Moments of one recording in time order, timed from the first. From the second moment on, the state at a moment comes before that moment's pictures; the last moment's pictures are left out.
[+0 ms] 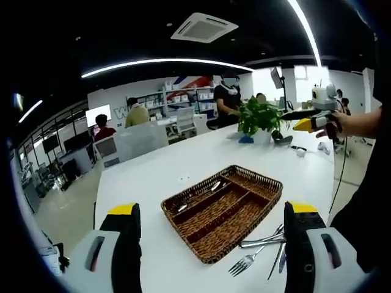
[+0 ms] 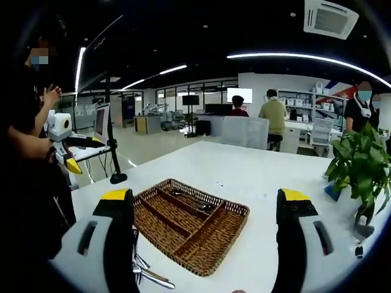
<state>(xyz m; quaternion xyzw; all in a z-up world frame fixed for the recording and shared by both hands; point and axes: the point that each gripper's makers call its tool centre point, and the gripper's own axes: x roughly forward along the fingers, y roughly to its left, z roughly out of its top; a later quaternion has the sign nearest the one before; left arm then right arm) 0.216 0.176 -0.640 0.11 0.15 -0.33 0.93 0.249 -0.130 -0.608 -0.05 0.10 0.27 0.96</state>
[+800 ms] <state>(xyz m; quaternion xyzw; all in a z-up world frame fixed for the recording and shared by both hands) 0.206 0.146 -0.656 0.25 0.18 -0.43 0.85 0.247 -0.136 -0.606 -0.06 0.11 0.27 0.95</state>
